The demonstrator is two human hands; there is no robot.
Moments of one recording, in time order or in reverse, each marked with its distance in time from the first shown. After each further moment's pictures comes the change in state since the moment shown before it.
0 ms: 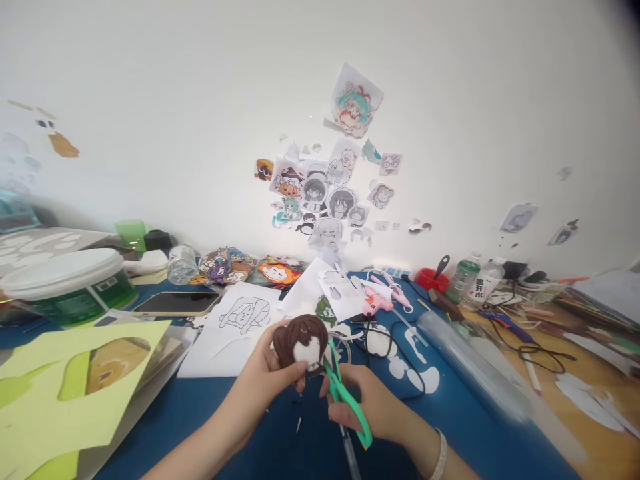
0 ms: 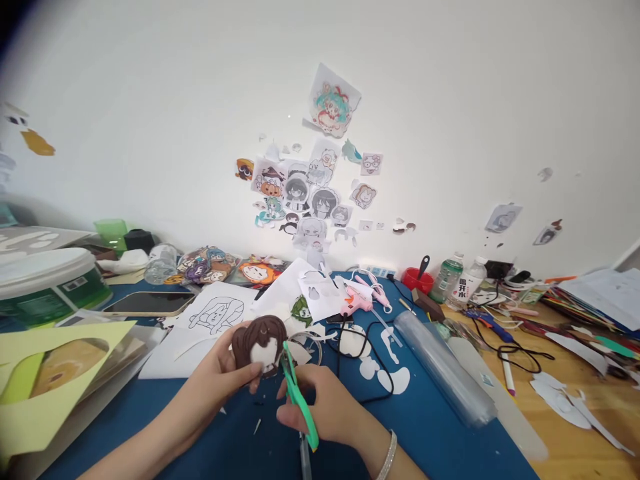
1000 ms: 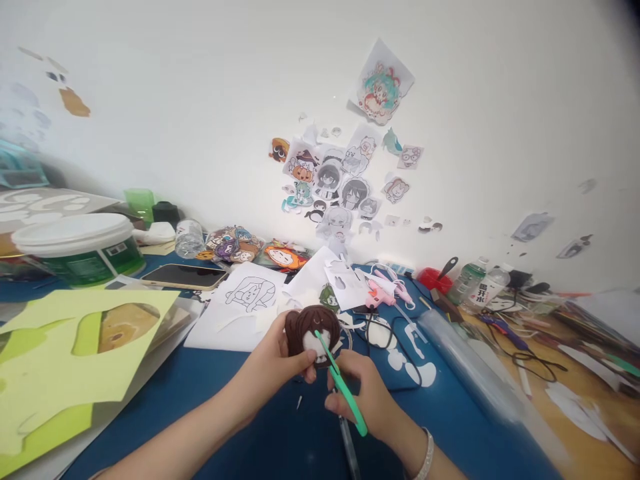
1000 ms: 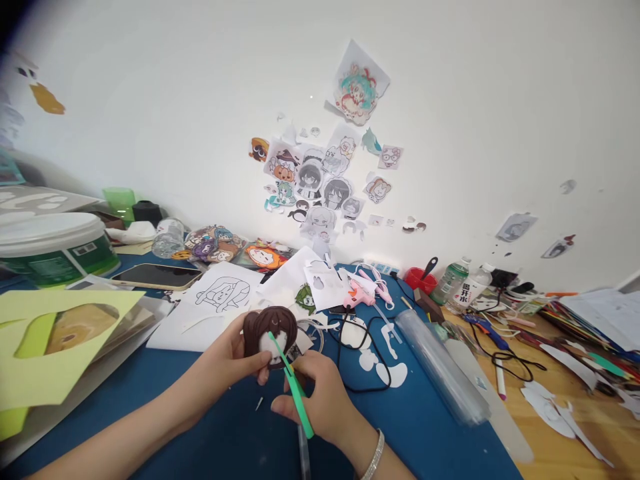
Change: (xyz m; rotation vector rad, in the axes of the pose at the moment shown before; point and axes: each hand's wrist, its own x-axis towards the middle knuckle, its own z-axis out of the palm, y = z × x) left_hand -0.001 -0.006 -0.001 0.022 -0.095 -0.026; right_hand 0.001 0.007 0.017 -0.197 0.176 -0.116
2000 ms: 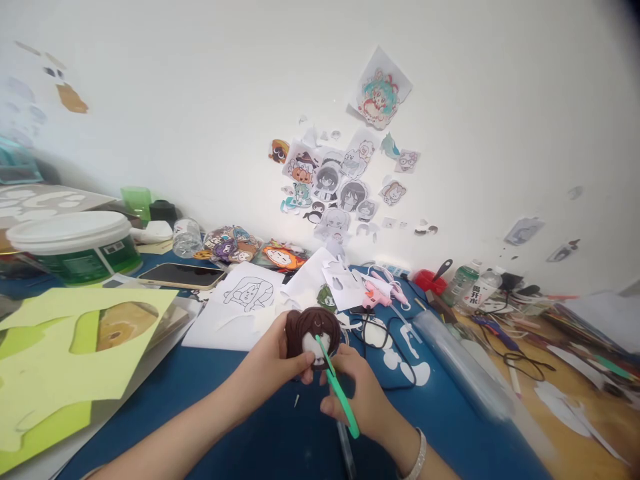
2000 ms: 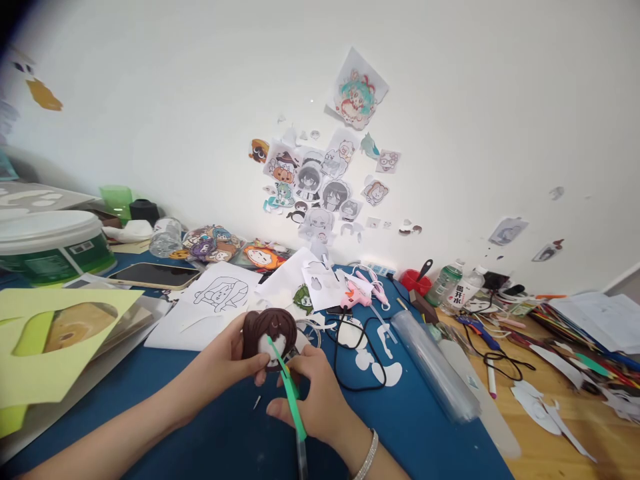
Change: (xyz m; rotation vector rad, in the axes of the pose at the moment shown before) left_hand 0.001 -0.003 -0.004 0.080 -0.078 0.037; right_hand -0.003 0.001 0.004 -0.034 0.034 -0.054
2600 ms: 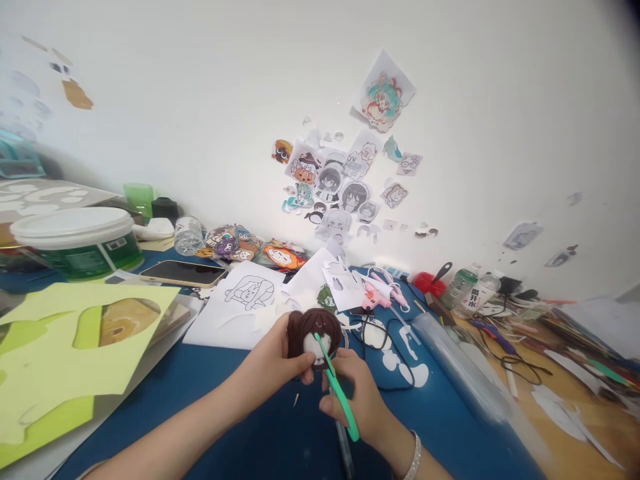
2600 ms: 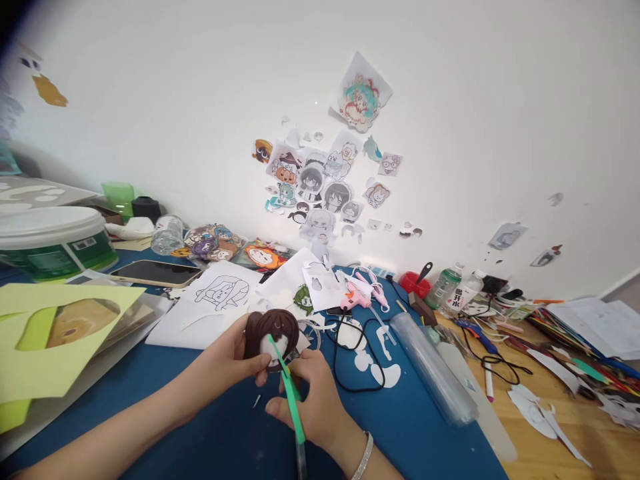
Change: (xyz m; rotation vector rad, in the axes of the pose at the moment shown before) left_hand 0.002 -0.003 -0.002 -0.009 -0.009 -0.014; right_hand -0.002 -0.001 0.007 -0.014 0.051 -0.017
